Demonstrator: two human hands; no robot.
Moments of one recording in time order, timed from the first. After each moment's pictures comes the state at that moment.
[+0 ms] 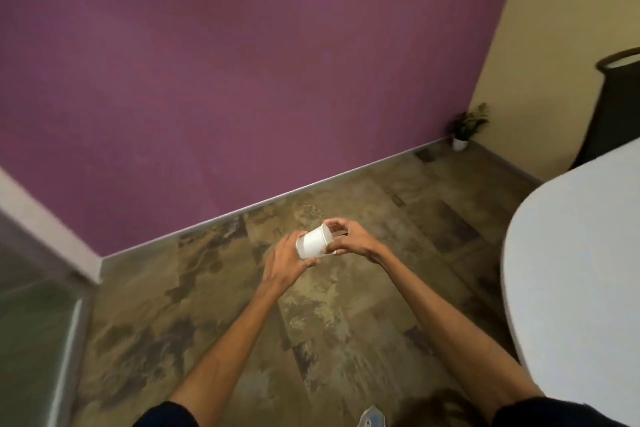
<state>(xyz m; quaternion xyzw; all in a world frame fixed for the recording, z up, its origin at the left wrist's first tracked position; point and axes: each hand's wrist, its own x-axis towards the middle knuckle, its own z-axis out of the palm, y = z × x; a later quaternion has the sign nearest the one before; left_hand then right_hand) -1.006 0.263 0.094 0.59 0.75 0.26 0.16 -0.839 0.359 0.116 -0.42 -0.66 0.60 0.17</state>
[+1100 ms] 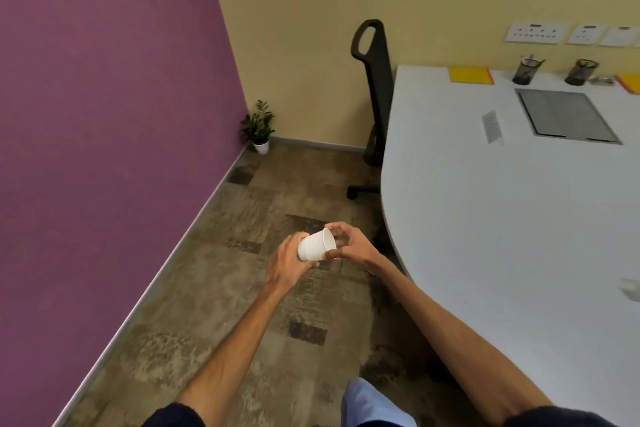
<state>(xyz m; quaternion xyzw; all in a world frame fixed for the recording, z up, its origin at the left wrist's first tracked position) -0.793 0.789 0.064 0.83 0.45 0.14 0.30 -0.621 0.714 0.074 -0.69 -0.44 0.41 0.40</state>
